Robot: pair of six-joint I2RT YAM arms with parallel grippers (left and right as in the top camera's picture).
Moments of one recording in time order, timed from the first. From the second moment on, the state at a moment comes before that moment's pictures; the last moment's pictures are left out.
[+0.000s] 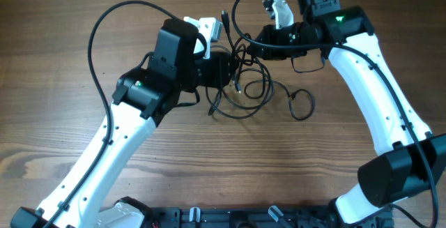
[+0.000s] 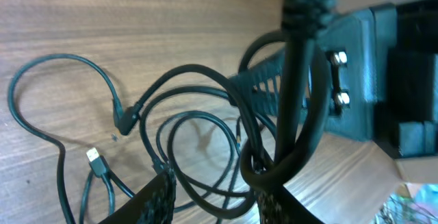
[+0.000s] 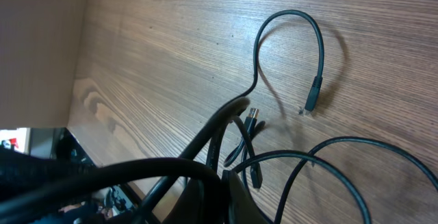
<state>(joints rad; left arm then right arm) -0.48 1.39 1.29 -0.61 0.32 -0.43 0.29 1.76 1.69 -1.01 -0.63 0.20</state>
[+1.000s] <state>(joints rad) -0.35 1.46 1.29 -0.57 0.19 -0.62 0.31 1.75 1.77 -1.05 -0.66 0.06</state>
